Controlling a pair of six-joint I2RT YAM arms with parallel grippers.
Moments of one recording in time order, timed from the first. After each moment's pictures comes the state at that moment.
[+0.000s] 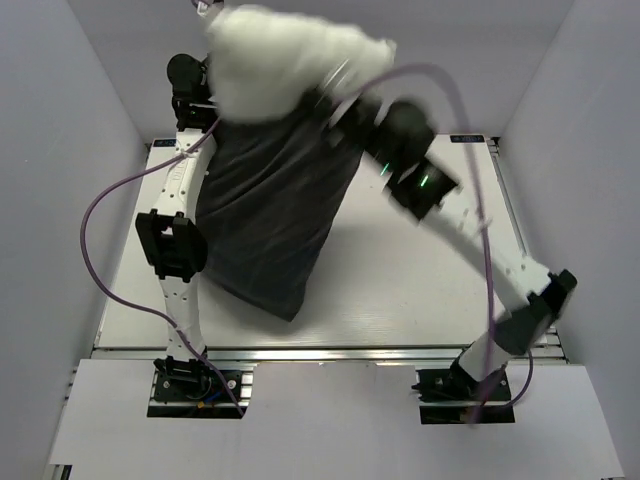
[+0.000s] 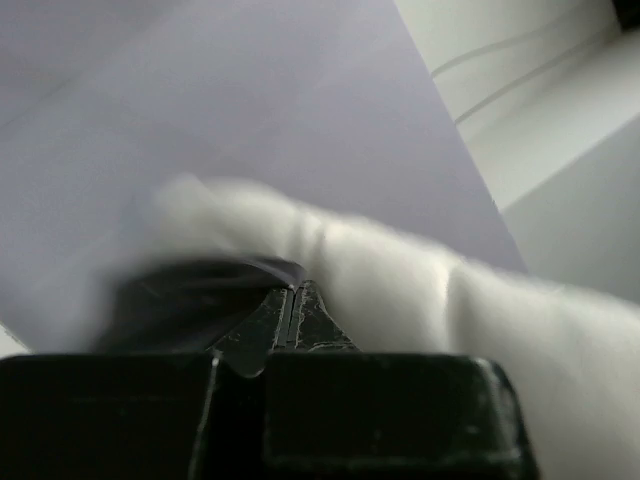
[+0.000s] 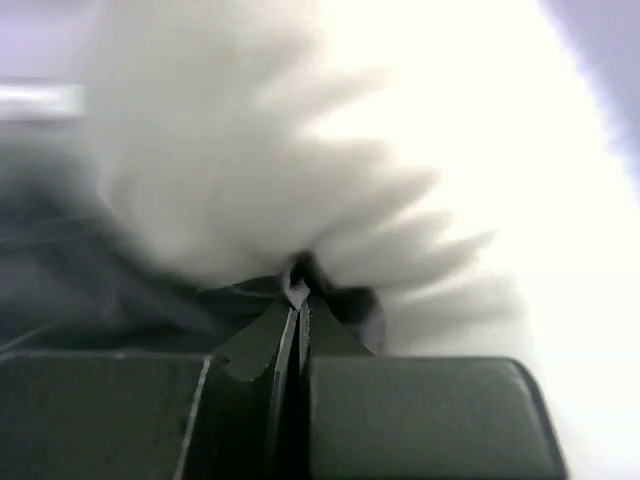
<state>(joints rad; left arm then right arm) -0.15 2.17 2.34 0.63 0.81 -1.73 0.85 1.54 1.71 0.06 -0.11 -0.46</state>
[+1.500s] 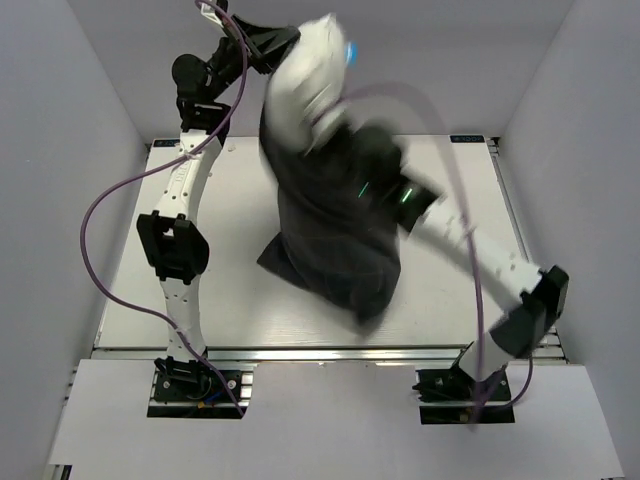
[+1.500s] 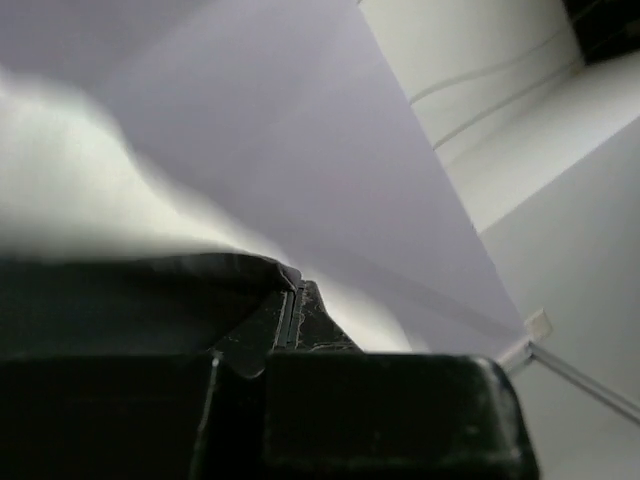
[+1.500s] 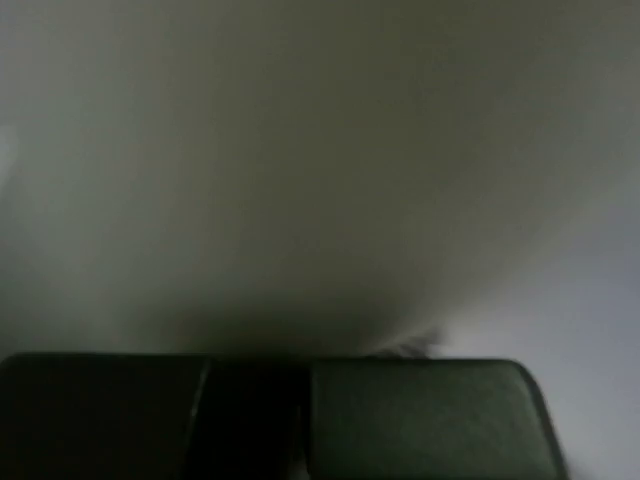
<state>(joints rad) -0.19 2.15 2.32 0.61 0.71 -1.75 0.62 1.64 1.80 -0.09 0.11 -0.34</state>
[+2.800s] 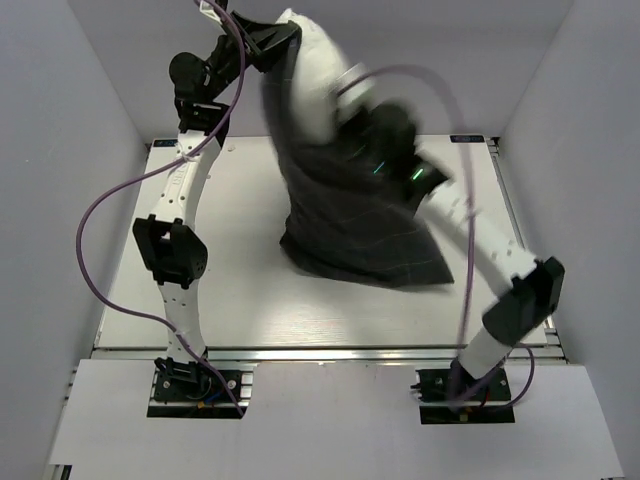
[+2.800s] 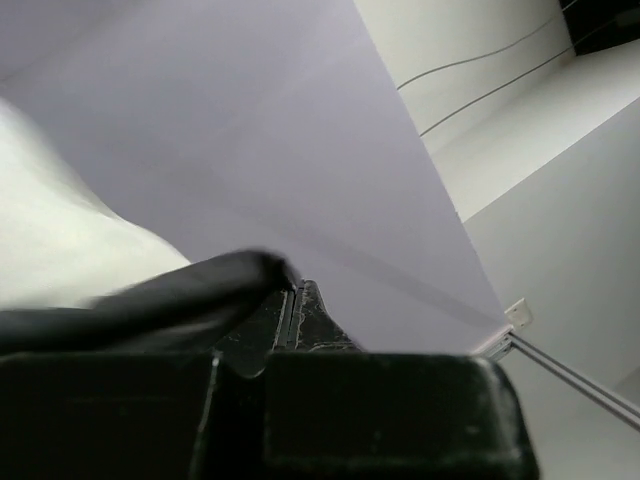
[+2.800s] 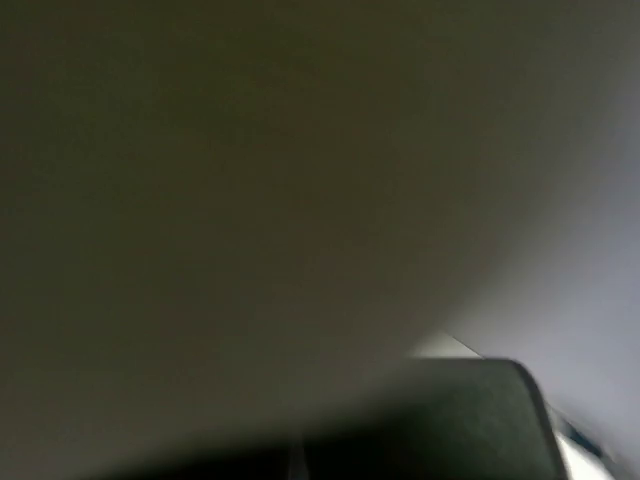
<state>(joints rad) -0.20 2.10 2.30 0.60 0.72 -1.78 0.51 1.68 1.79 -0.09 0.06 -0.26</state>
